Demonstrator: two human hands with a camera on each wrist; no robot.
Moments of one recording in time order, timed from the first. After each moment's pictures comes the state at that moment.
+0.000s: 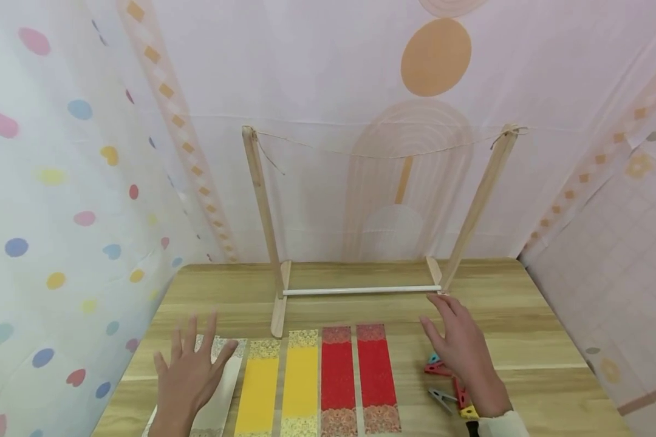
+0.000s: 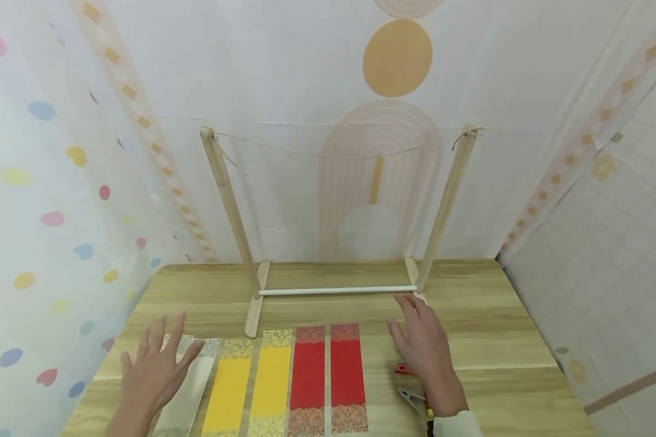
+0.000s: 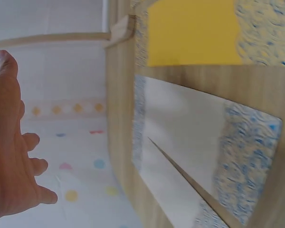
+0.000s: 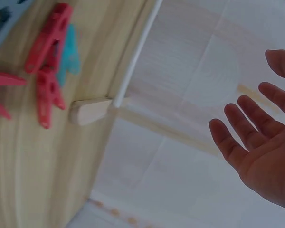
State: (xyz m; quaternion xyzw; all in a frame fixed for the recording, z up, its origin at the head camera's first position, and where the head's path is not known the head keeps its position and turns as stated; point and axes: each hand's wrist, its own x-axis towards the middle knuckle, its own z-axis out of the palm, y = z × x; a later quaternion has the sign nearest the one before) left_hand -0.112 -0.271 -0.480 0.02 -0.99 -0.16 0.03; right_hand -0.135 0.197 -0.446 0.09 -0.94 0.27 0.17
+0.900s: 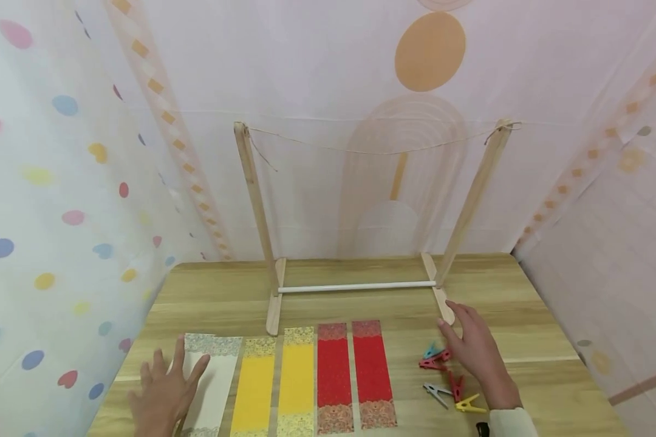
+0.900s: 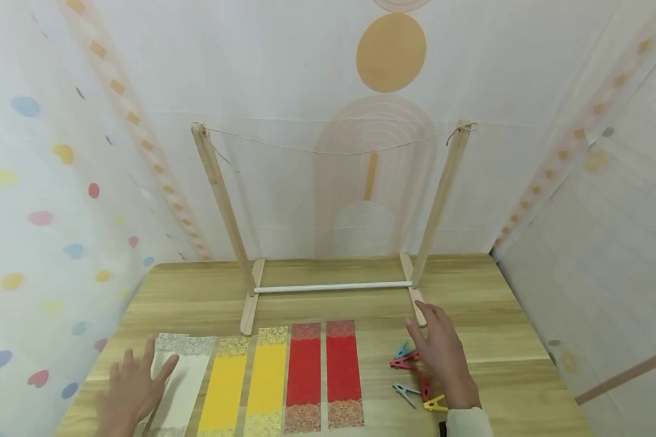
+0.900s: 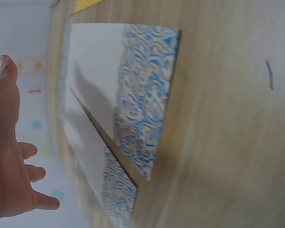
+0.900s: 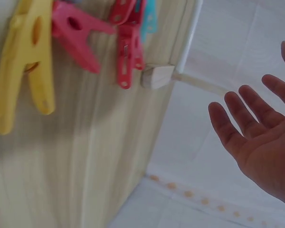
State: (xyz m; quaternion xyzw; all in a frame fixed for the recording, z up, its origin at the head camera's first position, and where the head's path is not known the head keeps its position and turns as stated) left_hand -0.110 -0.322 -0.531 0.13 -0.97 -0.17 -0.11; right_hand -0.134 0.243 -0.481 0.04 -0.94 0.32 0.11
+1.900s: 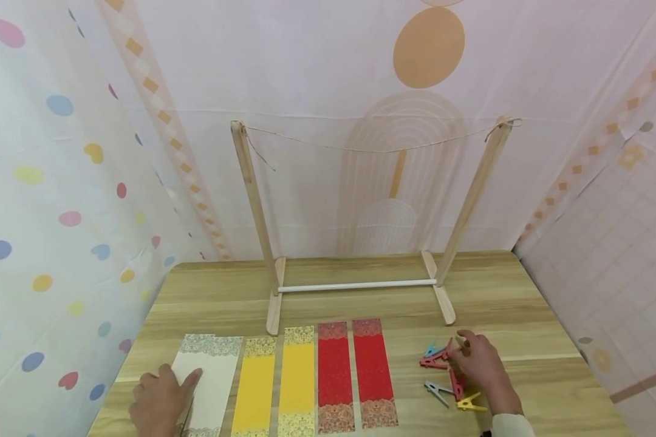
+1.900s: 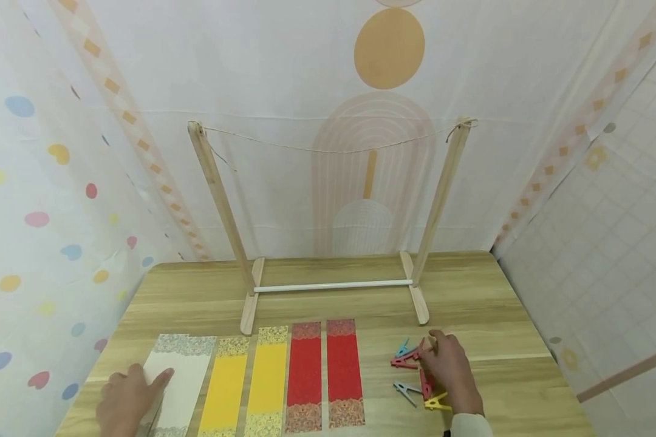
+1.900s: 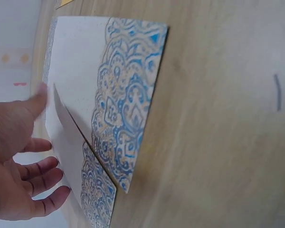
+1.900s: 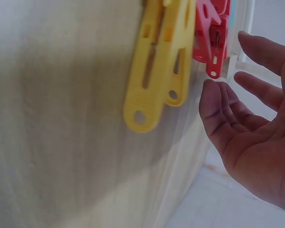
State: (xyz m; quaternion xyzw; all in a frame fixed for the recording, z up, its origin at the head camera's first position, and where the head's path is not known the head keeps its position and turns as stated) left_hand -0.106 -0.334 -0.548 0.18 -0.97 -0.16 -0.03; right_hand -0.132 0.266 -0.525 -0.07 -0.94 0.33 -0.07
